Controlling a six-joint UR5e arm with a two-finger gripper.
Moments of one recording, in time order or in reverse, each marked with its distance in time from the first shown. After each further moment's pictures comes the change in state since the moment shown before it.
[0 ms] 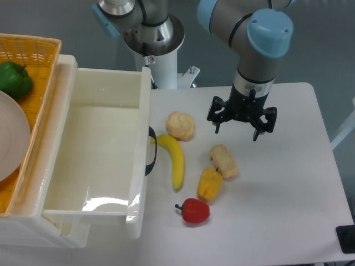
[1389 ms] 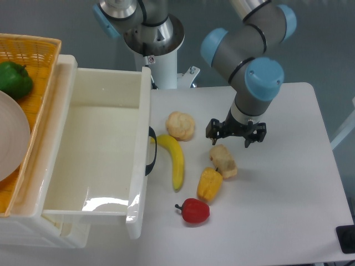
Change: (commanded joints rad) arm 0.025 -0.132 -0.130 0.080 0.063 -0.209
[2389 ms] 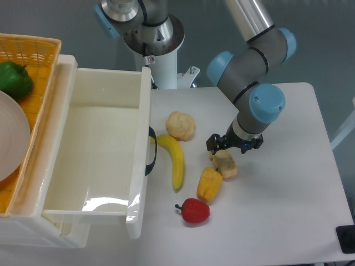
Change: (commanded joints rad) arm -0.005 -0.086 -0.020 0.057 -0.008 -0.074
